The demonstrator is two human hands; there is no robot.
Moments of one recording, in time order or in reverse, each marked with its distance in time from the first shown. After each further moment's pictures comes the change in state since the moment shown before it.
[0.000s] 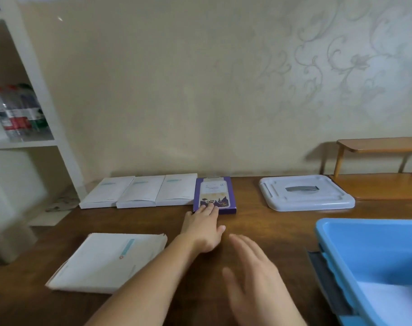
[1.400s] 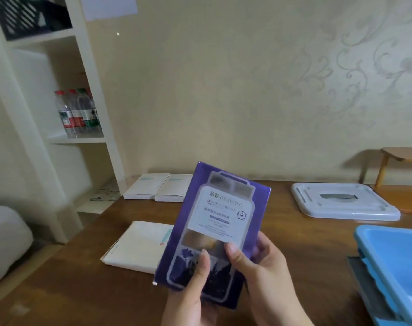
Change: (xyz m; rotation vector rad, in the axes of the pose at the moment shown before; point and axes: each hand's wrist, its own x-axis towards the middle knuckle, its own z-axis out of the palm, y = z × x) left_hand -0.195 -0.004 -0.029 -2.427 0.302 0.182; right_hand 0.000 -0.024 0.031 1.254 -0.049 0.182
